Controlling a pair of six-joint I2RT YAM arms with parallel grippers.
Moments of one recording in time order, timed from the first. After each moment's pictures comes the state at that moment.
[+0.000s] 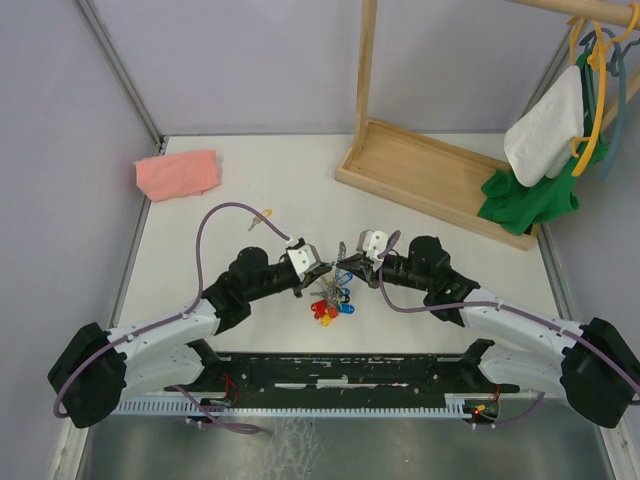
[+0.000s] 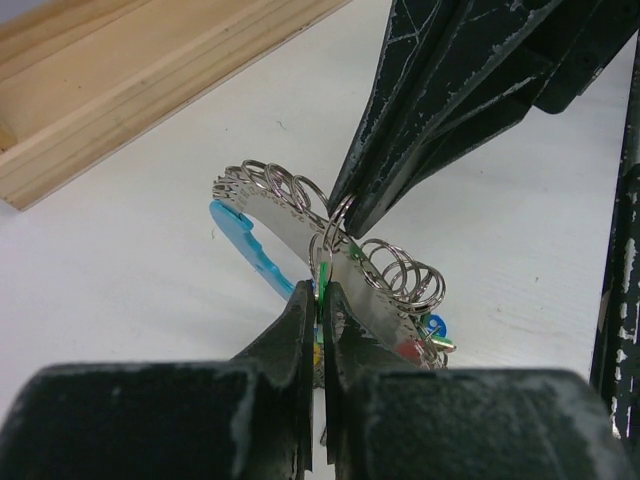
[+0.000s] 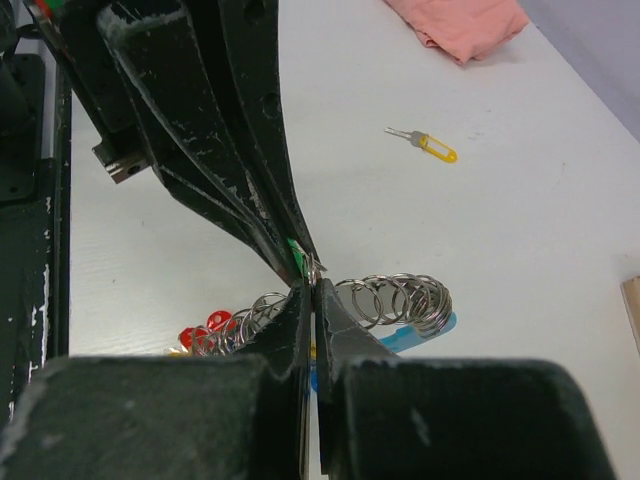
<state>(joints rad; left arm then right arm) -0.79 1.00 0.42 0.40 0.33 0.23 0.78 1.08 0.54 0.37 -0.47 -0.27</state>
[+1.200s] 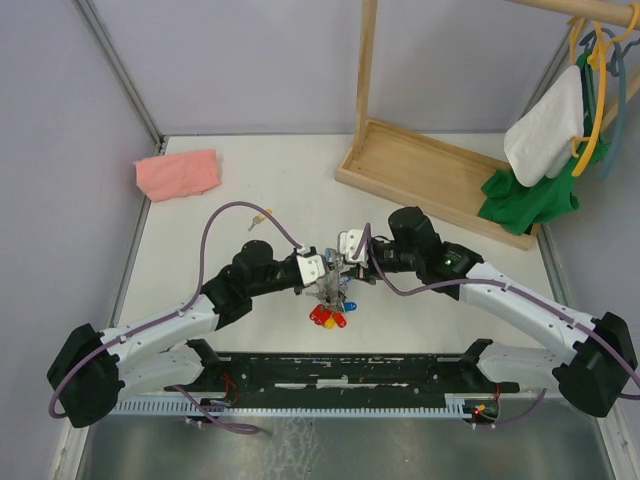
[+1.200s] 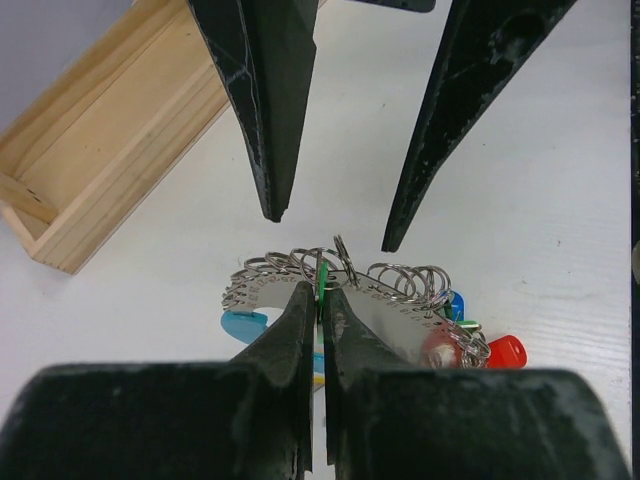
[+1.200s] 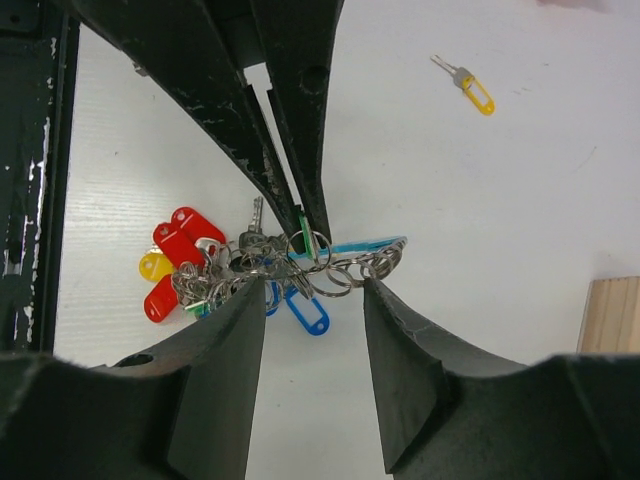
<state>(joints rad) -0.82 1.02 0.52 0.27 0.38 0.45 0.78 1.14 0.87 -0.24 -0.51 -0.61</state>
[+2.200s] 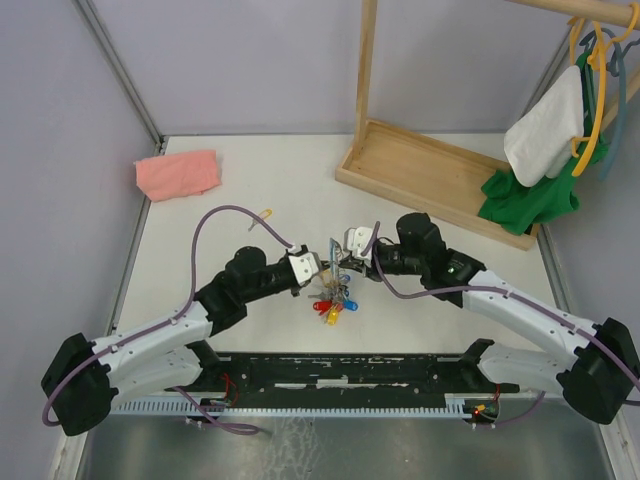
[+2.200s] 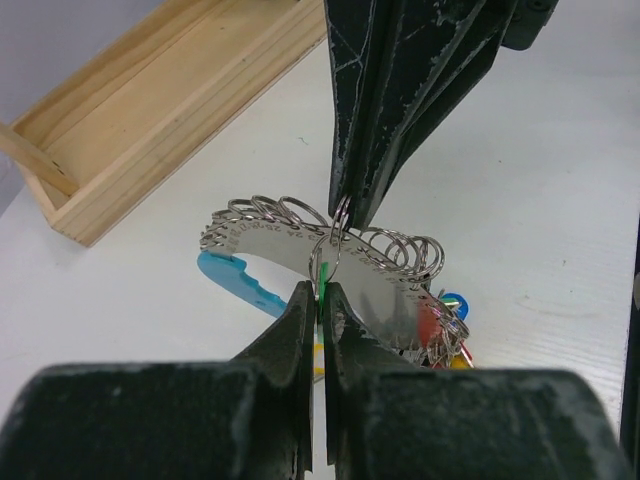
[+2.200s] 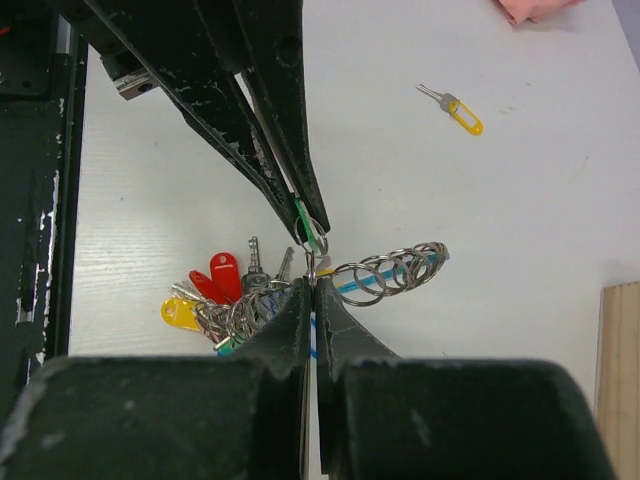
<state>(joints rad) -0.83 0.95 0.48 0.28 0.29 0.38 0.76 1.12 0.80 -0.12 -0.55 -0.53</state>
